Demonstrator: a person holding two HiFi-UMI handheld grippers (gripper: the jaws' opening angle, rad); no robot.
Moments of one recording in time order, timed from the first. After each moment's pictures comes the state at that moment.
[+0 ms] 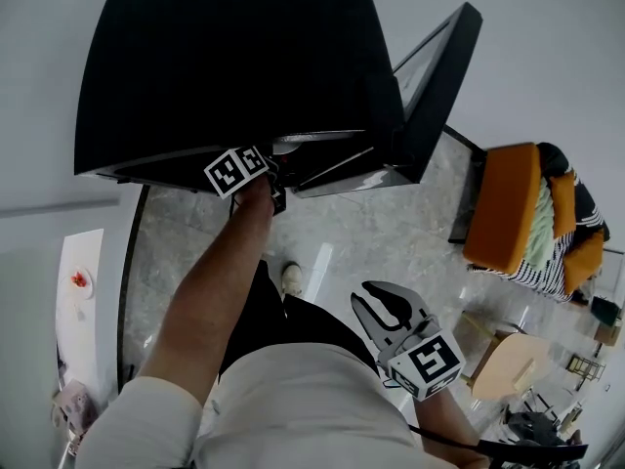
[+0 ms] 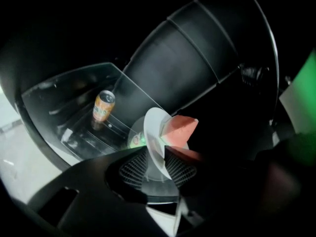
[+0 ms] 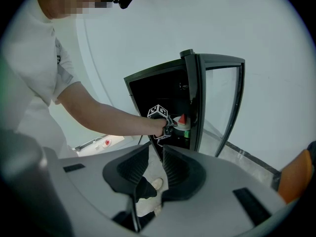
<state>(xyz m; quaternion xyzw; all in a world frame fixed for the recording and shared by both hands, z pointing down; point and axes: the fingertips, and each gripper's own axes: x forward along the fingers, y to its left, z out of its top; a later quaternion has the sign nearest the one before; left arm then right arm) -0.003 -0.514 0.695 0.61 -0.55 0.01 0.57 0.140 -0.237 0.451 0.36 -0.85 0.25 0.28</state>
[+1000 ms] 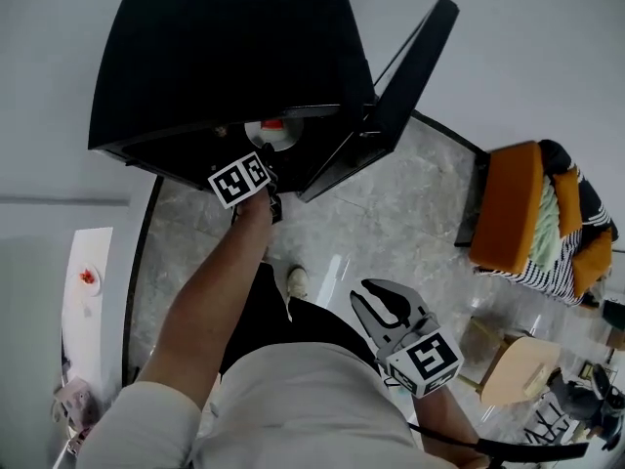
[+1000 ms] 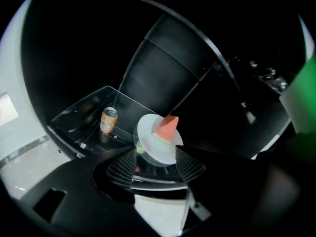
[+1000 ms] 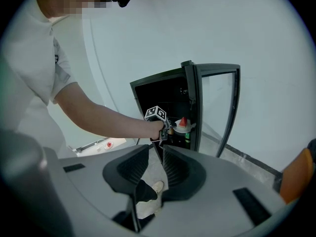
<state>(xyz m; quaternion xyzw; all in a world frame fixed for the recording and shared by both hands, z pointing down) -0.012 -0.478 0.661 0.65 -0.59 0.06 0.48 0.156 -0.204 0.439 0.36 -0.87 0.24 0.25</state>
